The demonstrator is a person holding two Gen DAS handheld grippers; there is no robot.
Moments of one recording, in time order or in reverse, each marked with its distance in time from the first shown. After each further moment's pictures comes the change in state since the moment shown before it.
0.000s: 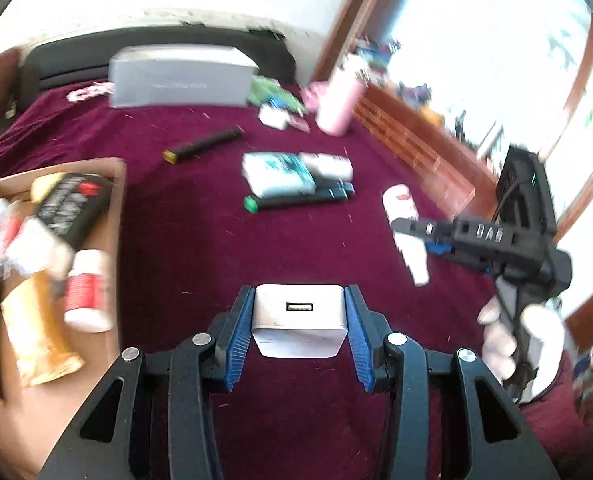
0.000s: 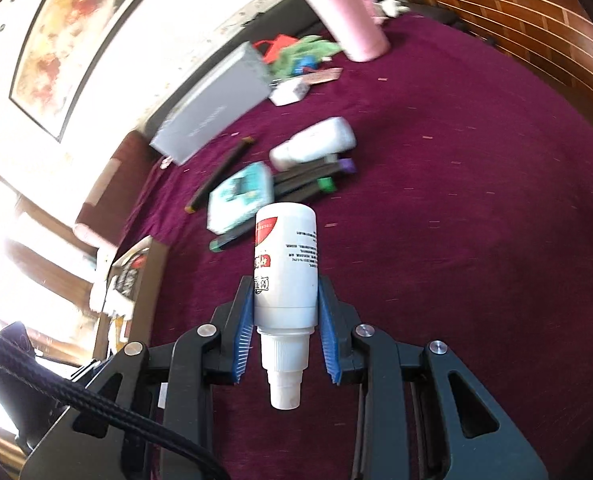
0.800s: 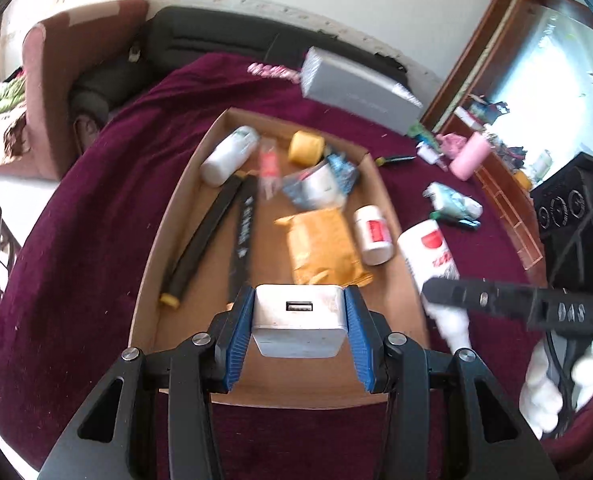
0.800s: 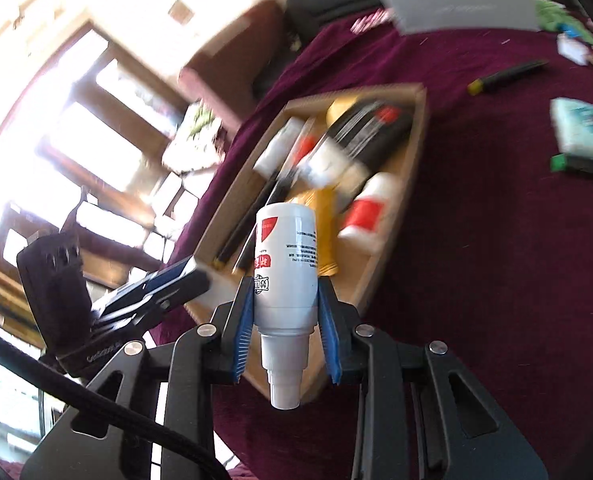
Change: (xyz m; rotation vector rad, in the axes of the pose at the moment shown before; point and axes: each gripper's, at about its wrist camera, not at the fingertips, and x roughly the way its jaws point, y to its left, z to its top) left arm -0.106 0.165 -0.066 -0.283 -0.026 0.257; right arm 0.108 0.234 -0.107 -0.397 0.396 0.275
